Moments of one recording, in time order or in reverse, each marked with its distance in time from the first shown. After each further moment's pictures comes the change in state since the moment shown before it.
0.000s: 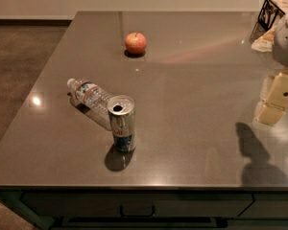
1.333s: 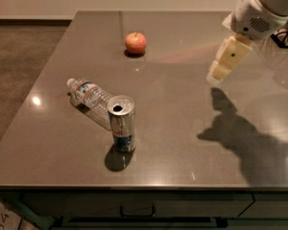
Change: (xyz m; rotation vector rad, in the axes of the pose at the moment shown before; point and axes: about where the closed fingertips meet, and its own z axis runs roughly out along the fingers) arm -0.057 -0.102 0.043 0.042 -0.171 0.101
